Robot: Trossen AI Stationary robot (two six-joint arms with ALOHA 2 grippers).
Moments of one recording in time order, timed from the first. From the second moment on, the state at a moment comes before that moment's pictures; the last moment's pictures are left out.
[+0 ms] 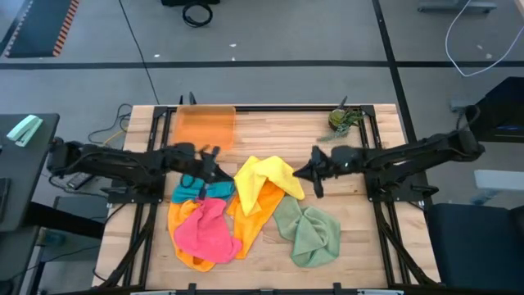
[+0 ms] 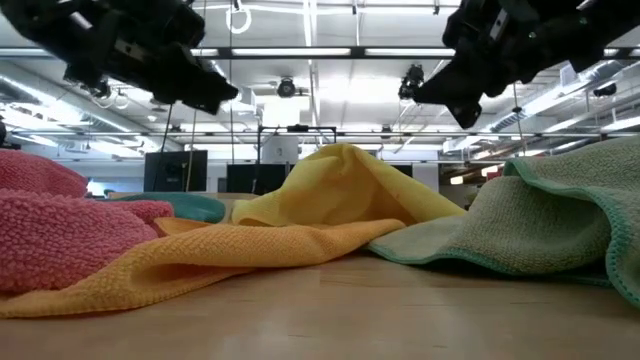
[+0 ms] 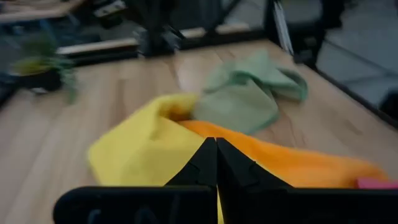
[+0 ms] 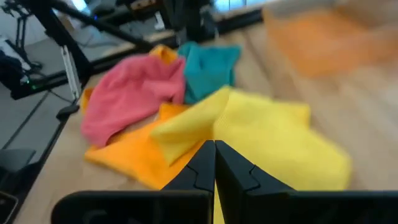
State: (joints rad) left arm 0.10 1.06 0.40 0.34 0.29 0.20; right arm 0.04 1.09 0.48 0.23 0.02 0.31
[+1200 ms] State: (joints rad) left arm -0.19 2.01 1.51 -0.85 0.00 0.98; right arm 0.29 1.20 0.48 0.12 0.29 0.30
